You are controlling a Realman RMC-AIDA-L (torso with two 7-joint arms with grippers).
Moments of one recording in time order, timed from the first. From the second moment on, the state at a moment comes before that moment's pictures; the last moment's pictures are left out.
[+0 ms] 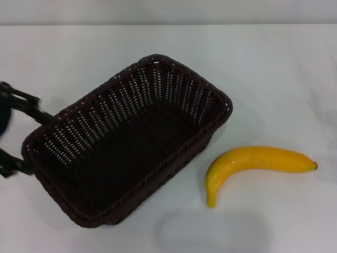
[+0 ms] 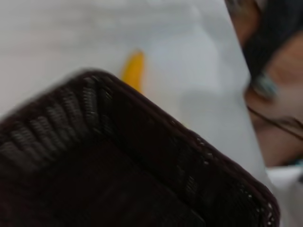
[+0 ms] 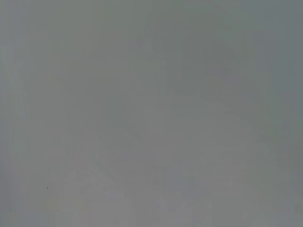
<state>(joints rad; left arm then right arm) -0.58 -1.71 1.11 1.27 -1.14 -2.04 1.48 0.29 2.02 1.95 0.20 -0.33 1.19 -2.53</state>
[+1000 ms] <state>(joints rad) -0.71 -1.79 1.49 1.39 -0.95 -2.05 1.47 0.29 2.02 1.96 0.20 -0.32 1.17 -2.52</state>
